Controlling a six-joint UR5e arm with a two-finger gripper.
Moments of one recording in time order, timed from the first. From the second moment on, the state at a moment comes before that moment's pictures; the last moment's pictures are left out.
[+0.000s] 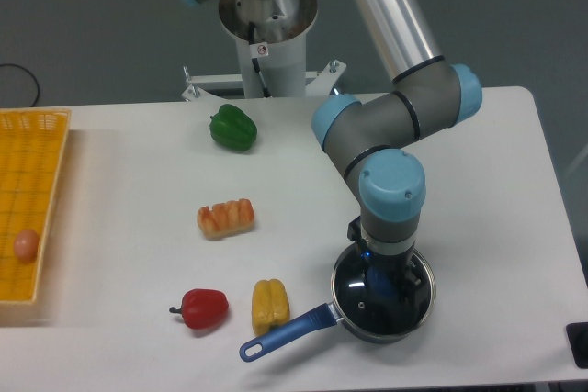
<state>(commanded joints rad) 2.51 -2.17 -1.37 -1.06 1.61 1.36</state>
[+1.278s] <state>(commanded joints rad) 2.50 -2.18 -1.37 -1.06 1.61 1.37</state>
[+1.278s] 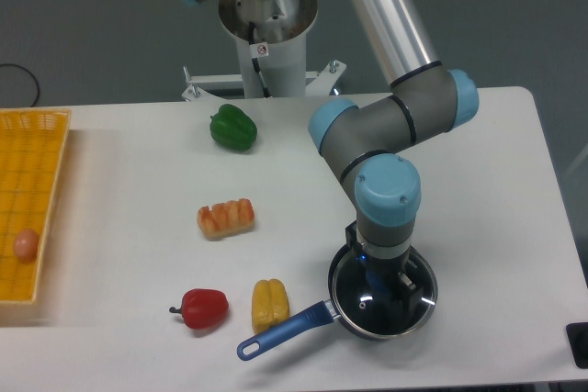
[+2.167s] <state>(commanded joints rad) 2.50 -2.15 -1.37 -1.06 1.61 1.37</state>
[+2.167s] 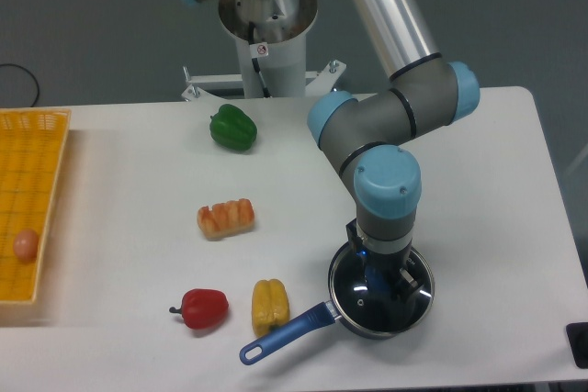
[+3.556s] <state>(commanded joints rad) 2.51 -2.13 -1.37 -1.07 1.61 1.37</state>
